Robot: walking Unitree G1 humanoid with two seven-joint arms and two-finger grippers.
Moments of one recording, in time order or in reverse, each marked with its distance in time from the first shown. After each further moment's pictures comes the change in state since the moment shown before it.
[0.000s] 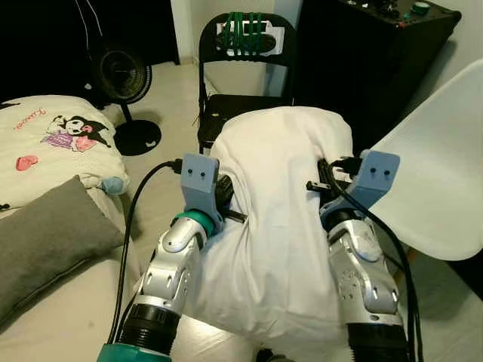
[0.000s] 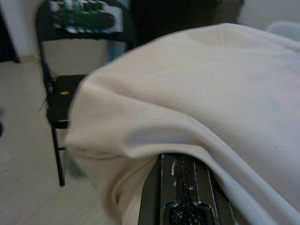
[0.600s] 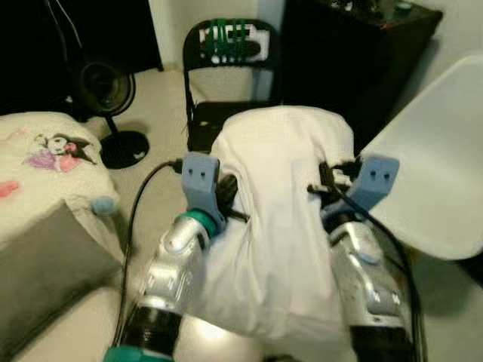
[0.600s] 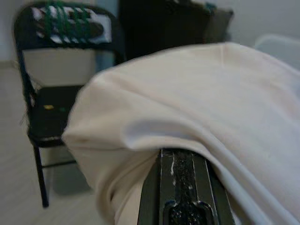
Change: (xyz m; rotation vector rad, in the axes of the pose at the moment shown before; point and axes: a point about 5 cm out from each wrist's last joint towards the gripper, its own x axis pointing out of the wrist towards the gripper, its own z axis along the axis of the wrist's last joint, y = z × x) left arm 0.004 -0.010 0.004 -0.023 -0.023 -0.044; right arm -0.002 -0.013 -0.003 -0.016 0.006 -0.044
